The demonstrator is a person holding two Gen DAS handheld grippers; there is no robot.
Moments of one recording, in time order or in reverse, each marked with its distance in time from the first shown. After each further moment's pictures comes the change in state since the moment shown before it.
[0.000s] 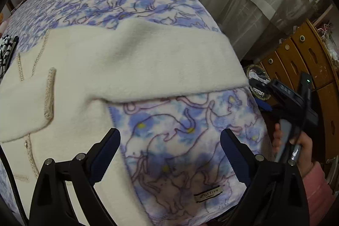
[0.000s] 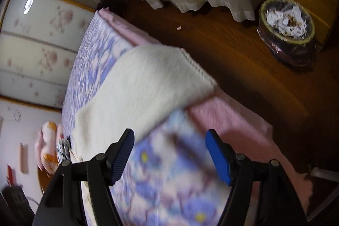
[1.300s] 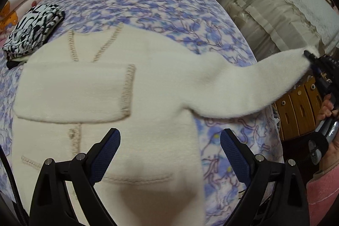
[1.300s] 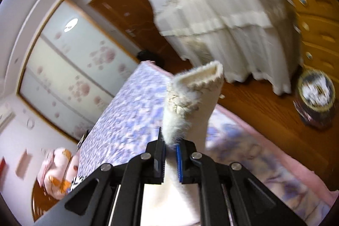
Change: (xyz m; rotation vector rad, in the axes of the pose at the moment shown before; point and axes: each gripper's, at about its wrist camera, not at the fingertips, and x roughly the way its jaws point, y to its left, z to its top) left arm -0.078 0.197 -0.044 -0.243 -0.179 0.017; right arm -0.067 0.235 -0.037 -0.285 -0.473 0.120
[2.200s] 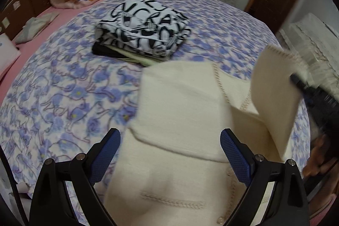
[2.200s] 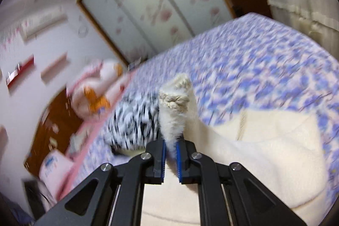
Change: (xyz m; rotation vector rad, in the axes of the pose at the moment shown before) left arm -0.092 0.369 0.014 -0.316 -0.161 0.208; right arm 0.117 0.363 -0.297 -0.439 0.407 0.306
